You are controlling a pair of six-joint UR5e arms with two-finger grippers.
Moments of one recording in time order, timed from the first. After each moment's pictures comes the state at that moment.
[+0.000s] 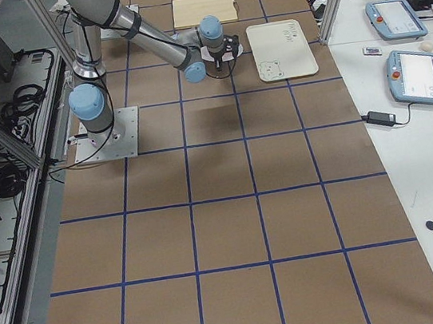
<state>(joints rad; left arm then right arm) -1.64 -1.45 -1.57 -1.57 1.49 0.08 1.67 -1.22 2.07 -2.62 -1.15 0.33</state>
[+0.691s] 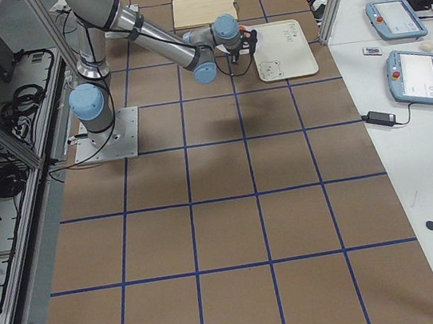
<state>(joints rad) -1.64 -1.45 -1.57 -1.57 1.49 0.08 1.55 -1.19 1.89 -2.55 -1.02 0.35</state>
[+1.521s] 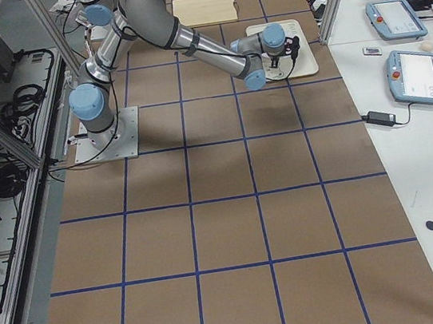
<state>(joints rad) -1.64 -1.44 -1.57 -1.58 1.49 0.08 1.55 -0.83 1.48 -2.51 -1.01 0.35</state>
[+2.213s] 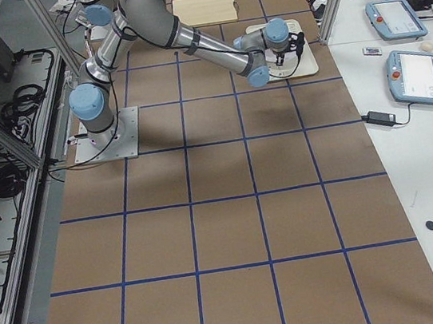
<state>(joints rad) -1.64 -1.44 -1.58 -1.57 1.49 0.08 1.55 -0.85 1.41 -2.47 -1.08 0.35</state>
